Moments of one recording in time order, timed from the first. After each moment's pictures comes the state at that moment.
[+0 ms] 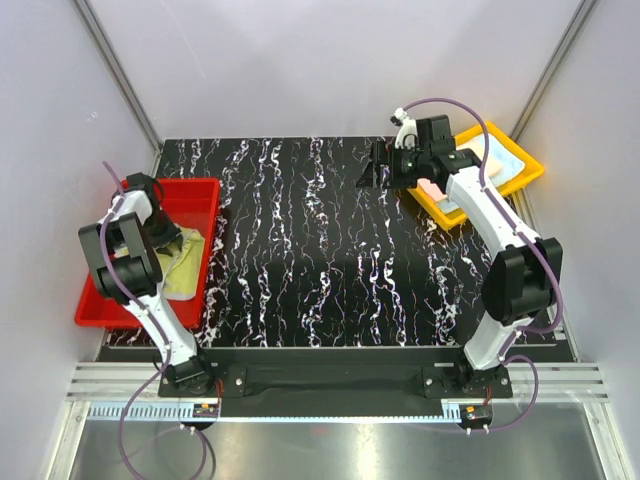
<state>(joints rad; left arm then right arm) 0.37 1.91 1.34 -0.75 -0.04 -0.34 0.27 1.74 1.61 -0.58 -0.49 0.25</state>
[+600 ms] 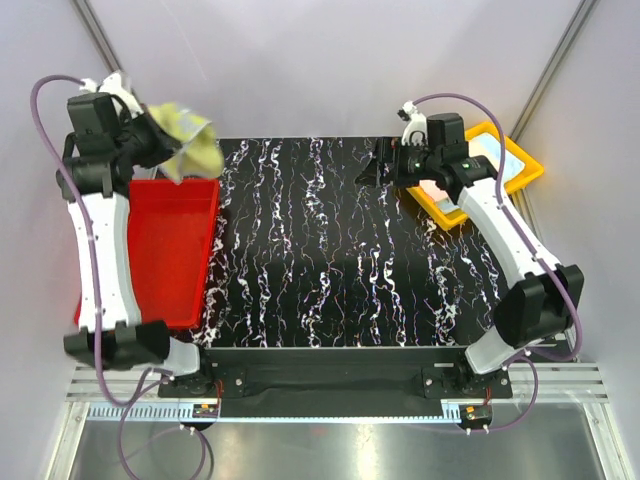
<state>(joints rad) 0.23 1.49 1.86 -0.91 0.25 -0.35 0.29 1.61 1.56 -0.54 -0.53 0.29</state>
